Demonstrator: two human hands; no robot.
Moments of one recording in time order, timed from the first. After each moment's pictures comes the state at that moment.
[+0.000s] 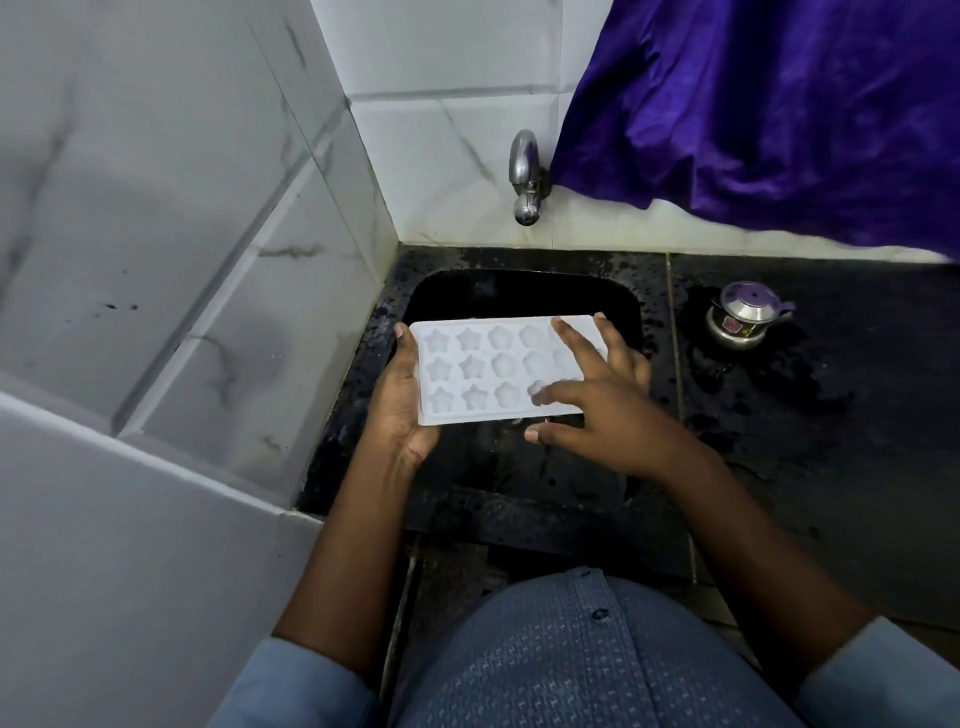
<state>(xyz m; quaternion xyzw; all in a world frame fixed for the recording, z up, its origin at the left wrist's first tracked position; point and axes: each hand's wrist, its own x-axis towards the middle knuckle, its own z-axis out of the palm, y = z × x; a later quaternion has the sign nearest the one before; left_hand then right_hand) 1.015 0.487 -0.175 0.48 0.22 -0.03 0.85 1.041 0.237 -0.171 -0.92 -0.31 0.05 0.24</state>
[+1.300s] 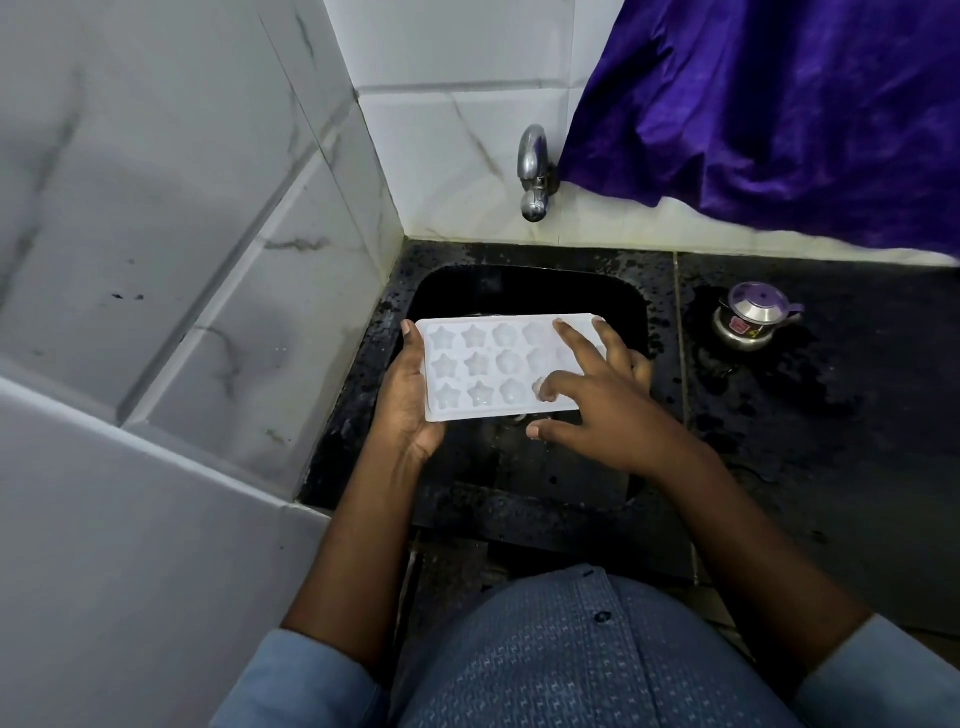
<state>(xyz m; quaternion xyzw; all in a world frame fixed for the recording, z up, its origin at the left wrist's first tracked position) 1.015 0.482 -0.174 0.48 0.24 -0.03 0.84 1.045 0.243 -0.177 -0.92 -0.30 0.06 0.22</state>
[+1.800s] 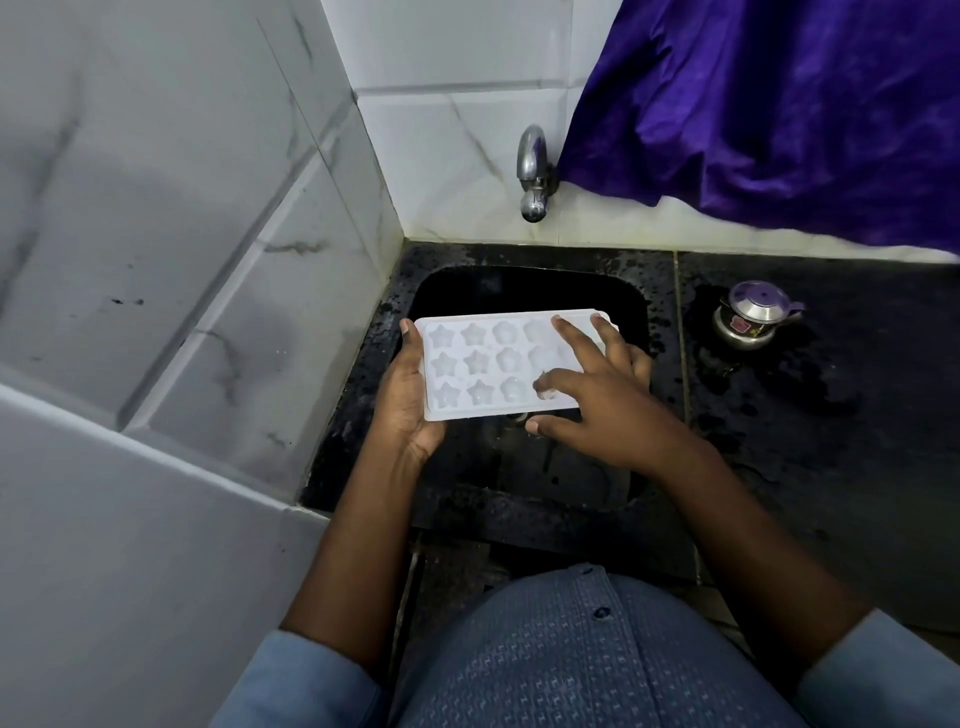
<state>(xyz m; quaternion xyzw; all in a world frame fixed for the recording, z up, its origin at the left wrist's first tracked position) 1.017 0.486 -0.175 0.48 0.23 -0.02 0.85 1.046 0.246 -0.171 -0.93 -0.30 0.06 0.22</state>
